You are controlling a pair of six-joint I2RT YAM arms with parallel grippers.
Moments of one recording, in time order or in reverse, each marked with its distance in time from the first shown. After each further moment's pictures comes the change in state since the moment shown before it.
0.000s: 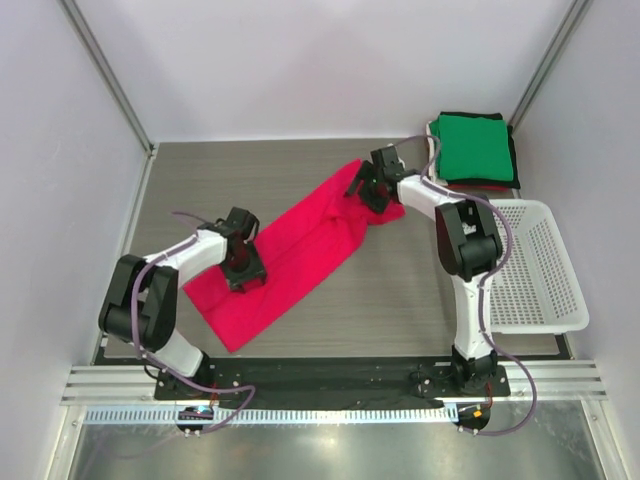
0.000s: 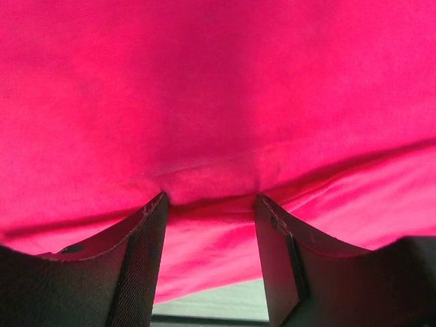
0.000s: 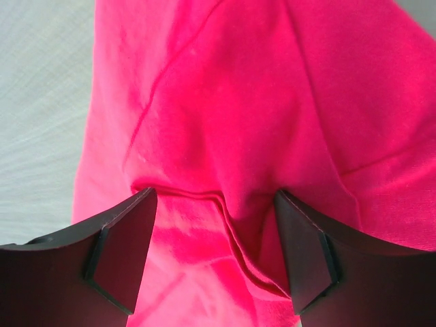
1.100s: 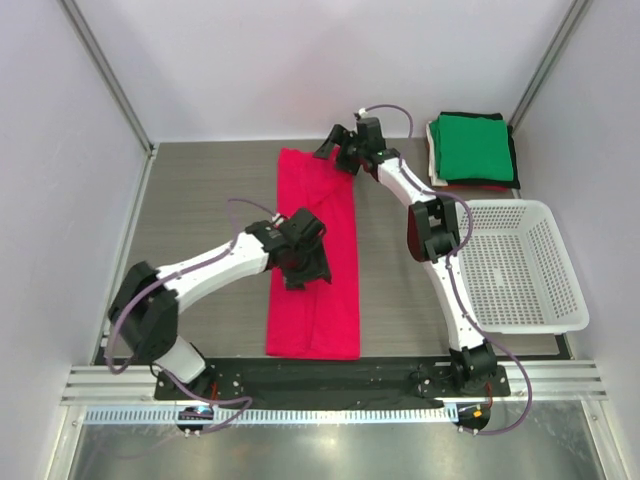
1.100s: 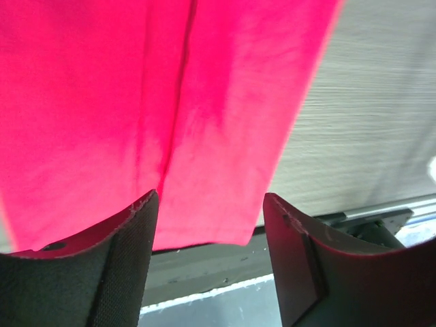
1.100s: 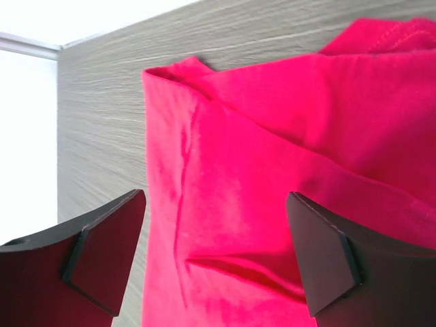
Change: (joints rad) left arm -0.494 0.014 0.251 -0.045 0.081 -0.277; right arm -0.001 0.568 0.887 0.053 -0.281 -0.119
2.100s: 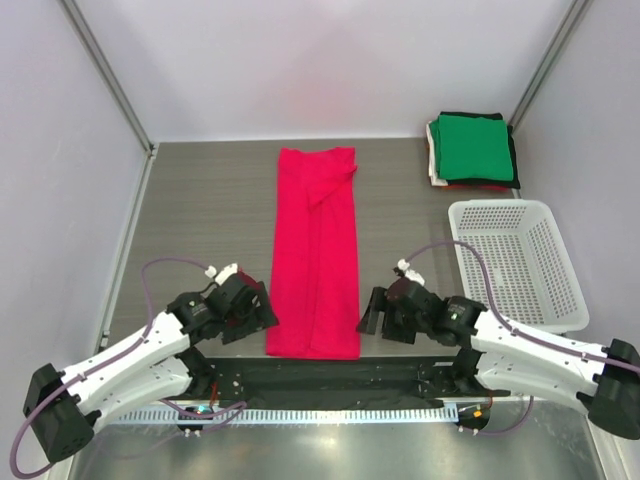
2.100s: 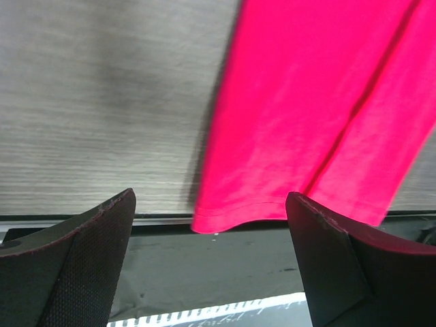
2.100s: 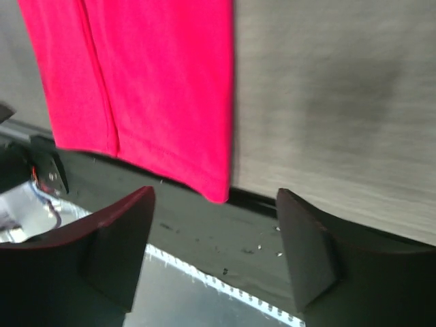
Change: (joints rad) left arm -0.001 -0.781 -0.600 -0.103 -0.196 -0.065; right arm 0.597 -1.818 -1.905 -0.331 0.378 0.383
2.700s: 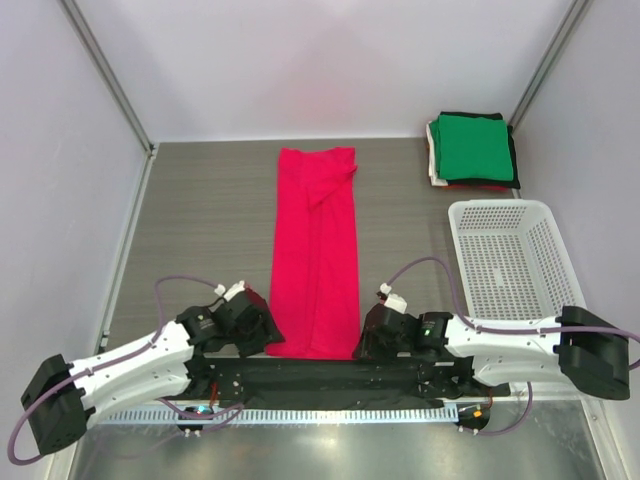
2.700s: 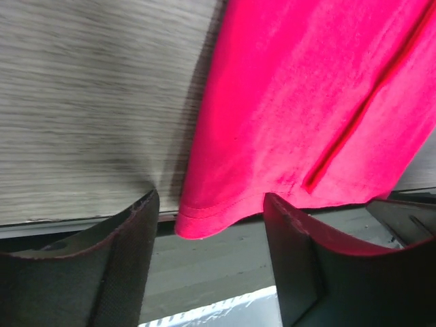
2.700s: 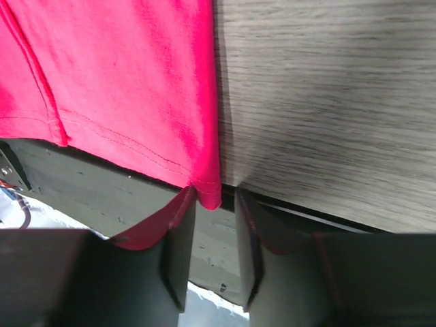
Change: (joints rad) left arm -0.099 -0.017 -0.185 0.179 0.093 -0.170; right arm 0.257 0.204 -0.127 0.256 0.047 0.248
